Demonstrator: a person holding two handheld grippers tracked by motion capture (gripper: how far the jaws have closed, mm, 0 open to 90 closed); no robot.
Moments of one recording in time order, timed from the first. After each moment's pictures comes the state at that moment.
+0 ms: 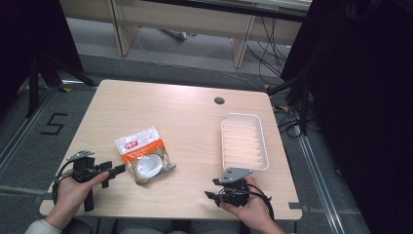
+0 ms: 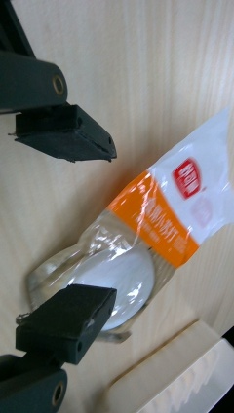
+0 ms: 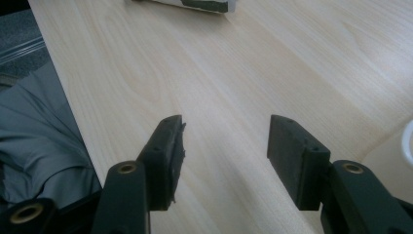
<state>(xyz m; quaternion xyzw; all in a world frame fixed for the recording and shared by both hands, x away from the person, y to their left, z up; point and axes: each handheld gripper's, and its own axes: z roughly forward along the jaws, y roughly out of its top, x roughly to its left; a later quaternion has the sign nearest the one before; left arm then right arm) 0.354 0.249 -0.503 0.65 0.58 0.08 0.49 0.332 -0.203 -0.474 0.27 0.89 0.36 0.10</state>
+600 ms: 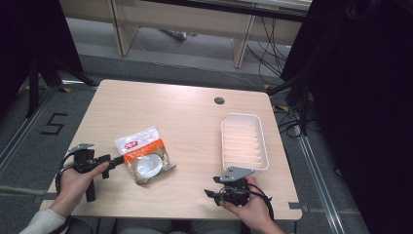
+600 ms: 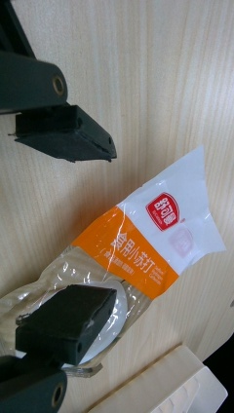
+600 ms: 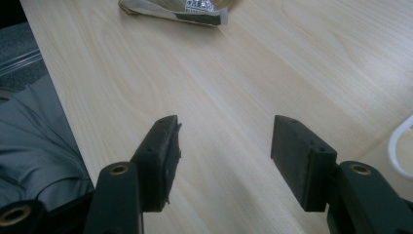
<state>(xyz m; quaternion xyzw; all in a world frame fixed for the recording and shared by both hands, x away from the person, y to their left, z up) 0.376 0.255 -0.508 0.63 0.60 0.09 0.48 0.332 -0.202 -0.471 0.28 0.88 0.38 0.10</state>
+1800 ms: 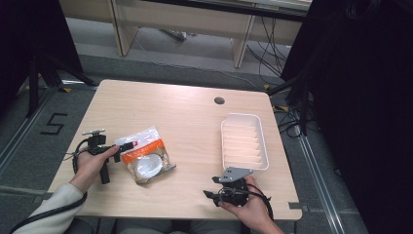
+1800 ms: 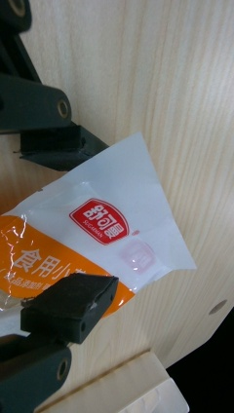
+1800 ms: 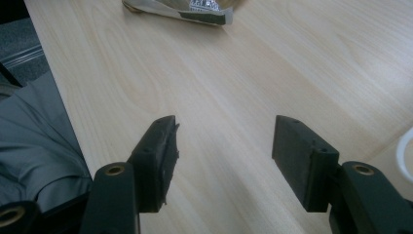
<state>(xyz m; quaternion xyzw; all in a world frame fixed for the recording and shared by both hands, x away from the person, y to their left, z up) 0.438 0.244 -0.524 0.60 0.63 0.04 0.50 0.332 -0.200 -0.473 0.27 0.88 0.38 0.10</state>
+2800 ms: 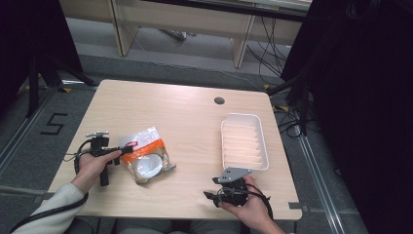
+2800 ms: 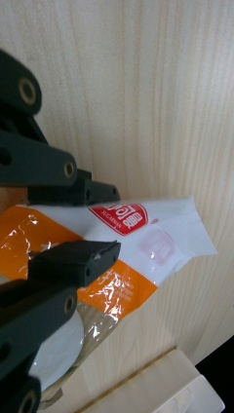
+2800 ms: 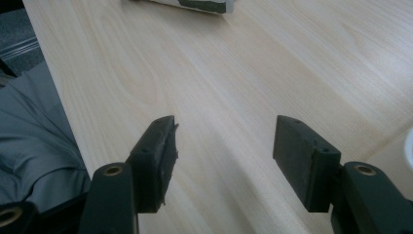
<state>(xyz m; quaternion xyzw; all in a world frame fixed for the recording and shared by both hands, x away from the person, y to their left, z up) 0.434 0.239 -0.524 0.64 0.59 0.05 0.49 0.336 -0.200 -0.476 0.25 0.89 0.37 0.11</state>
